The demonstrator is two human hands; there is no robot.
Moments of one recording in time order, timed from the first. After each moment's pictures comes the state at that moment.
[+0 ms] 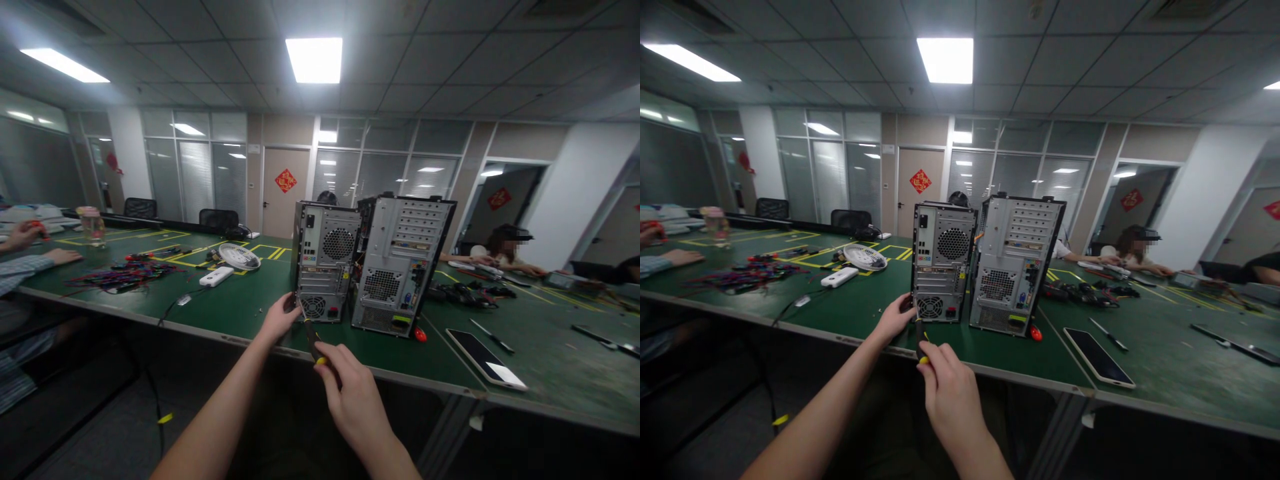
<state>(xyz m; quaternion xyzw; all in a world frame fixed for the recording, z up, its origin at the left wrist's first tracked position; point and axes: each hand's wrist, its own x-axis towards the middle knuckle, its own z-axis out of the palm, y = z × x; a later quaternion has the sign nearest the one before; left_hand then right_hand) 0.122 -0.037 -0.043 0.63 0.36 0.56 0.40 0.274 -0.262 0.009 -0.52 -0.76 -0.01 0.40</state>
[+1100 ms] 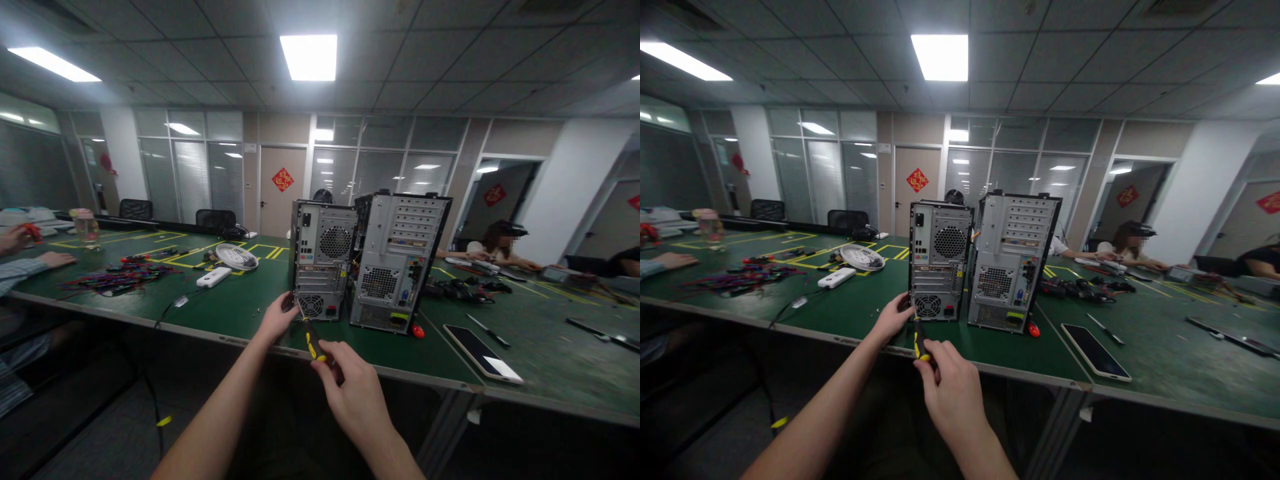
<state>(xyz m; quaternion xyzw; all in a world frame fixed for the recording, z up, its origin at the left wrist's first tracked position) 0.121 -0.029 -0.053 0.63 0.36 0.56 0.39 0.276 -0.262 0.010 -0.53 -0.74 -0.01 0.43</state>
